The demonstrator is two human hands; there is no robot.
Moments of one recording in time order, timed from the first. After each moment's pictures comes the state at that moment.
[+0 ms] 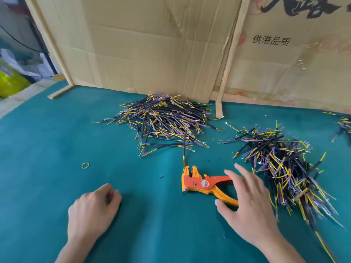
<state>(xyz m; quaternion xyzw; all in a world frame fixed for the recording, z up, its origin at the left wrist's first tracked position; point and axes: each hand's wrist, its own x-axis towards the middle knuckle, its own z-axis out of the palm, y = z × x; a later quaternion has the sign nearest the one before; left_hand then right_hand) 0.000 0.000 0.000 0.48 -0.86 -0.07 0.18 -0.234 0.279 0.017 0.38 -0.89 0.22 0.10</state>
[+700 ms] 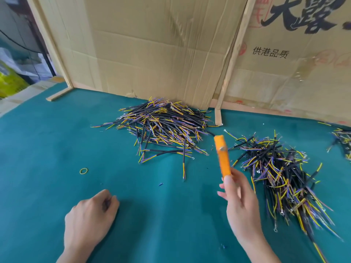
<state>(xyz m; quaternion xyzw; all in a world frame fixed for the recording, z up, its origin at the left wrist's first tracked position) 0.001 0.001 0.007 0.50 -0.84 -0.11 0.18 -0.223 0.235 0.030 0.22 -0.71 0.67 -0.03</state>
